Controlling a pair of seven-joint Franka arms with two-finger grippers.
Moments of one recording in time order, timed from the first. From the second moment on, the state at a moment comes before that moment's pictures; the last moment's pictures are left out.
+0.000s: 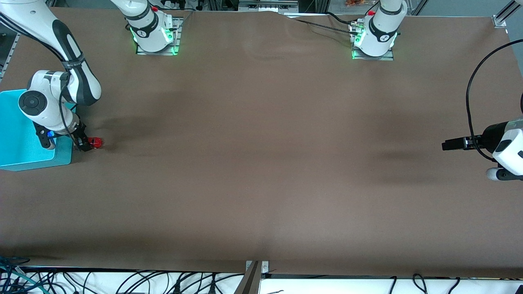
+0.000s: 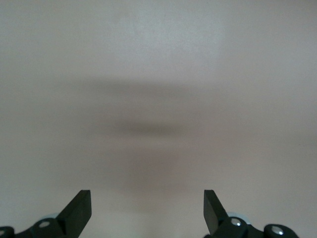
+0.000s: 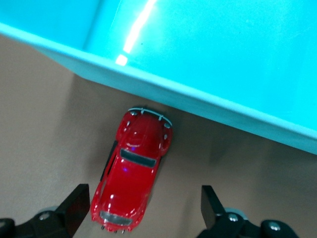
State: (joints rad) left arm 0.23 0.45 -0.21 -1.23 0.04 1.45 -0.06; right arm -0.17 0.39 -0.14 -2.23 -0.36 2.61 1.13
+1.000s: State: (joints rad) left arm 0.23 0.46 -0.21 -1.23 0.04 1.45 -0.06; right arm -0.19 0.43 -0.14 -2.22 -0.36 2.64 1.14
